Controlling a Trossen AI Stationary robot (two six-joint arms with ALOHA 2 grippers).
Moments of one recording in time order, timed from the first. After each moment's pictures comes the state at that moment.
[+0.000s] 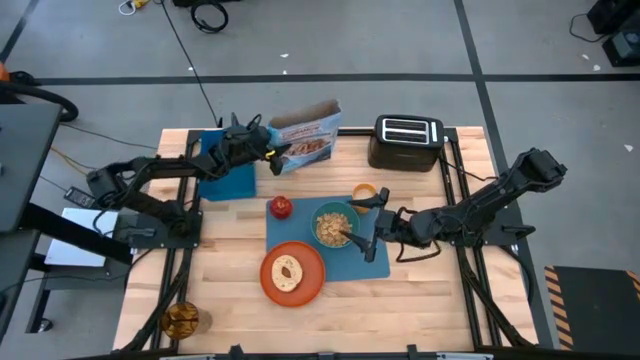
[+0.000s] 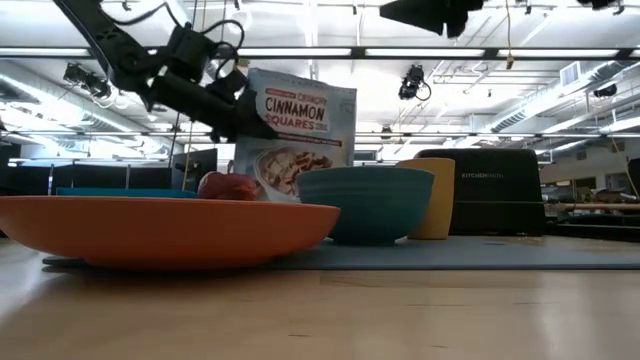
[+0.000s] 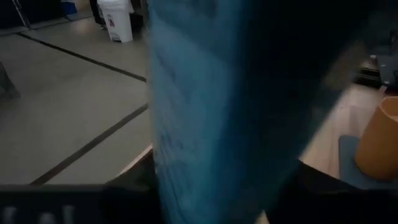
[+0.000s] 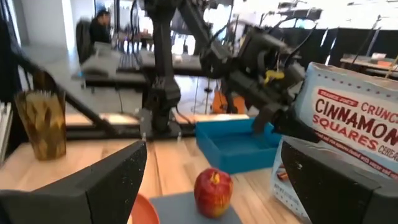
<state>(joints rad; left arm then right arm) 0.62 1.38 0.58 0.55 0.04 0.02 0.40 1.34 0.66 0.69 0.68 -0.11</state>
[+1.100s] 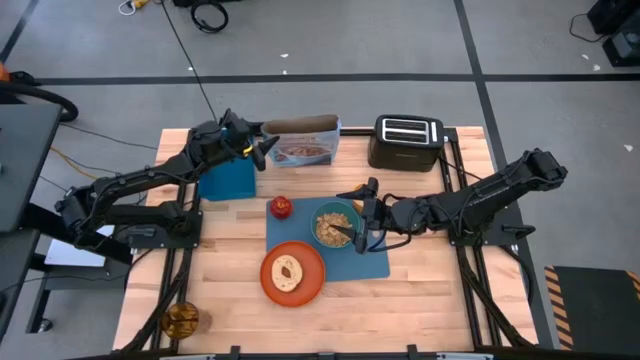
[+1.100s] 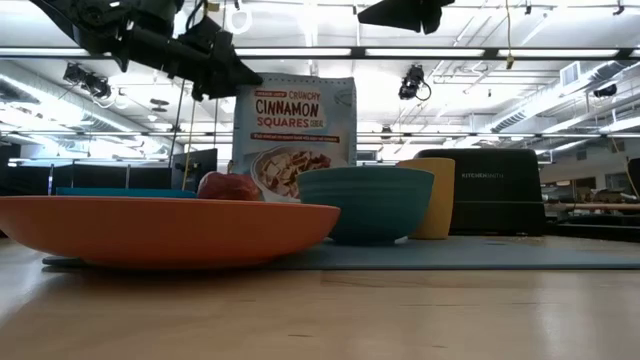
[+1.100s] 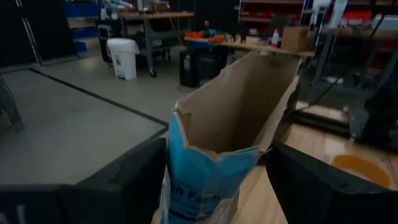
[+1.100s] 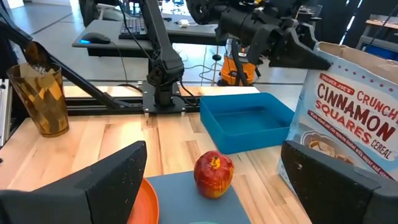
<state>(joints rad) 0.62 1.05 0.60 0.37 0.03 -0.01 0.30 1.33 0.88 0.25 0.55 0.00</state>
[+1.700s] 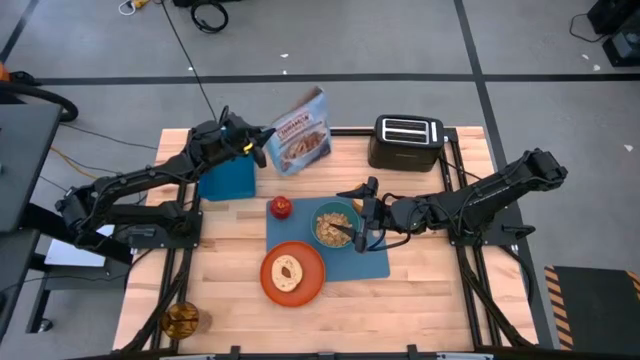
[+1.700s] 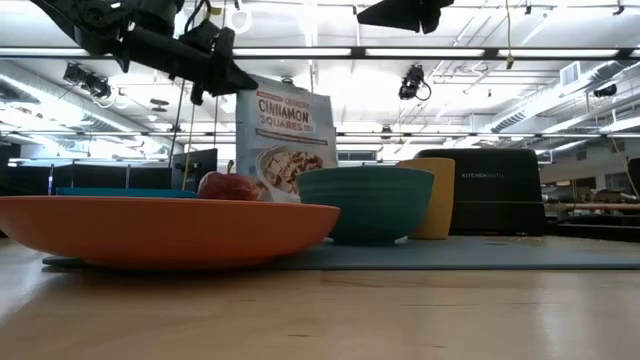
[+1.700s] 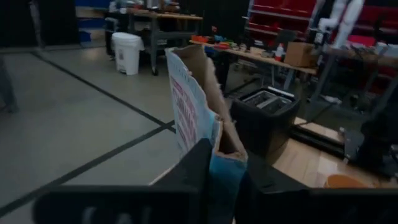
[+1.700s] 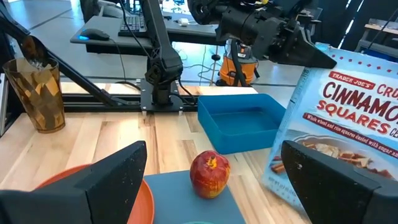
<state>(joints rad) 0.62 1.06 0.60 0.40 0.01 -0.13 0.29 1.33 0.88 0.25 0.54 -0.02</state>
